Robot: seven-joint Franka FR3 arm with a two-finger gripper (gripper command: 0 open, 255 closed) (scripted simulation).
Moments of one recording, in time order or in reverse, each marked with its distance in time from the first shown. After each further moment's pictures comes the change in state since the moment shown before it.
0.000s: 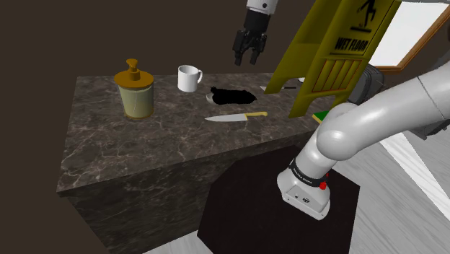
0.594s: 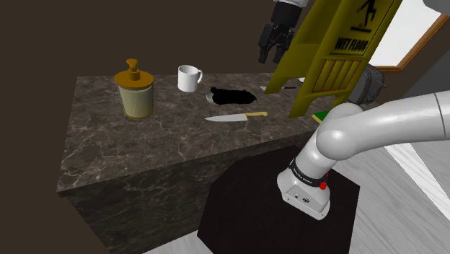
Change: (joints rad) arm -0.017 -0.250 -0.017 -0.071 0.012 -0.179 0.024
